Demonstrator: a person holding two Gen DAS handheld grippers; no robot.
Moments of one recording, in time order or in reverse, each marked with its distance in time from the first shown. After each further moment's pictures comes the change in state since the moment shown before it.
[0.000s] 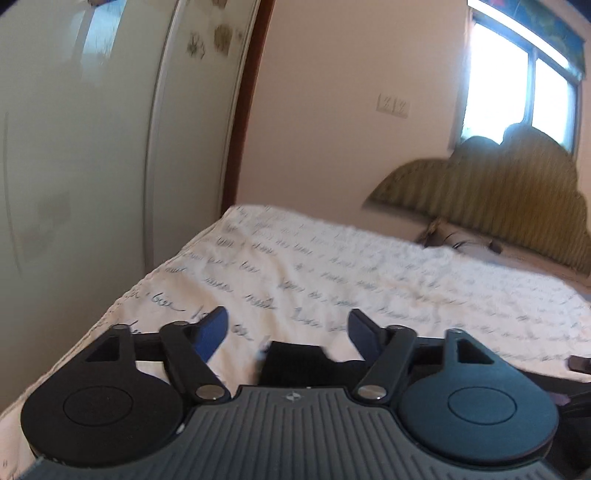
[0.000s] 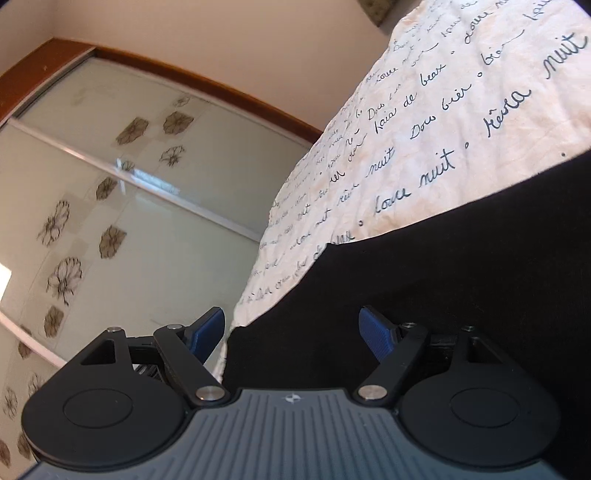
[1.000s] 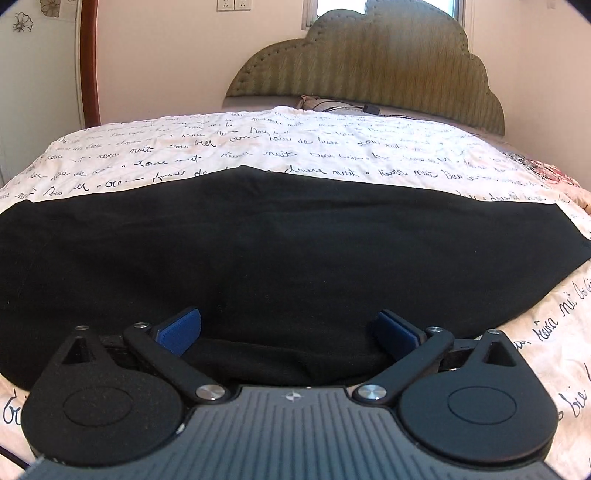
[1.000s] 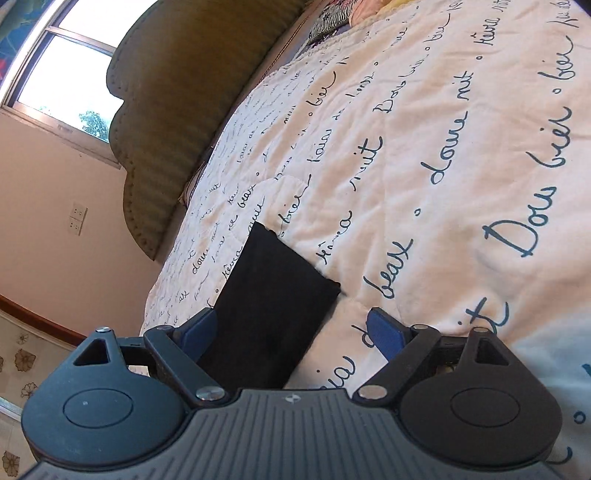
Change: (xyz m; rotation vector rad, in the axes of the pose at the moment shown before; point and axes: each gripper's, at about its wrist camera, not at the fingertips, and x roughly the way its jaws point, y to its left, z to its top) left arm 0.022 -0.202 -0.149 0.313 0.285 -0.253; right arm -0.380 -0.092 -0.008 0.332 -0.666 -0.600
